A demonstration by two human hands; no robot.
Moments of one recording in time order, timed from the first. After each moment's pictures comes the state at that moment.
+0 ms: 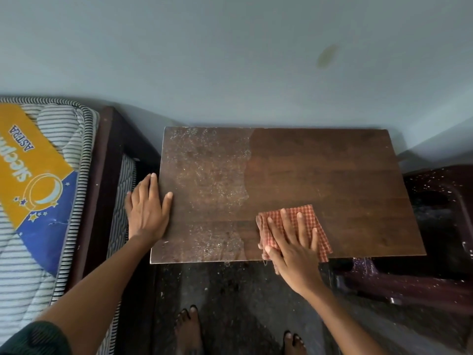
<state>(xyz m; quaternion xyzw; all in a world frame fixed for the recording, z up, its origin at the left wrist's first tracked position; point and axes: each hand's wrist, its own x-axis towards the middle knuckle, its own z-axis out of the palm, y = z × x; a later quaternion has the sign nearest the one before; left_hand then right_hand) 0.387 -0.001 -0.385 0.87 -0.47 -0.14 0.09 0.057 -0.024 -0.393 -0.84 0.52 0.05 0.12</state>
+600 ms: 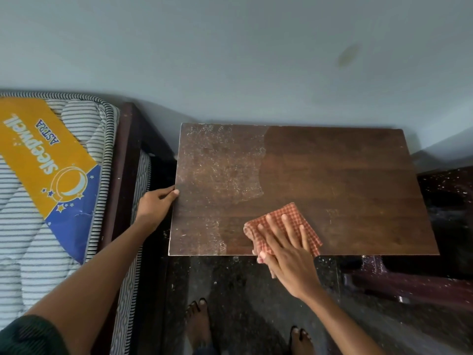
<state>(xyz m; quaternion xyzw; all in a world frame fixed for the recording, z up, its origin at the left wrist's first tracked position) 0.416 0.001 -0.368 0.84 -0.28 -0.38 0.26 0.085 -0.001 -0.393 -0.90 0.43 0.05 0.09</state>
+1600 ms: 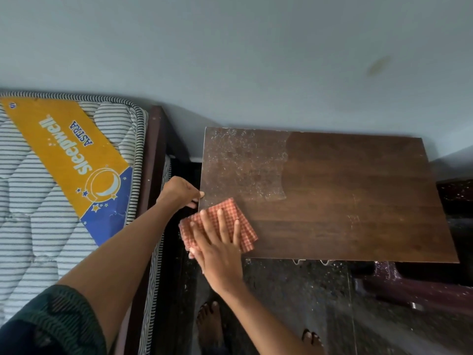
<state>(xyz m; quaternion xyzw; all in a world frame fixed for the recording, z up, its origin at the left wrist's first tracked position) 0.444 -0.031 -0.354 0.83 -0.22 -0.48 0.18 0.275 0.052 -0.381 -0.90 0.41 0.04 0.14</state>
